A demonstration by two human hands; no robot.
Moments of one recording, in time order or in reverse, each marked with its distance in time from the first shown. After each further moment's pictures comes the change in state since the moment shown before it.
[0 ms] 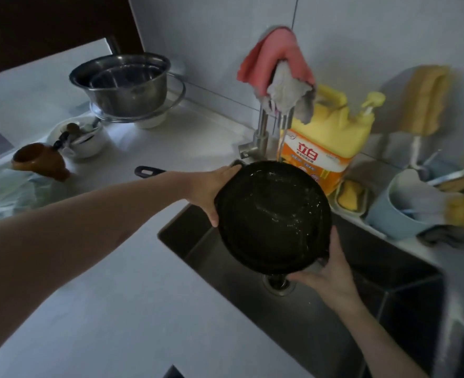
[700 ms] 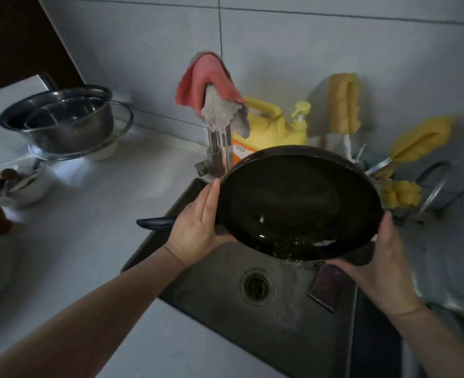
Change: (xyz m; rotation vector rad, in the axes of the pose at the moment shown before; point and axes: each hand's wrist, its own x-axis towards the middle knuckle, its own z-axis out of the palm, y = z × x) left_hand 0.011 0.077 0.065 0.269 0.988 0.284; right_hand -0.026 -0.026 -0.107 -0.599 0.481 -0.298
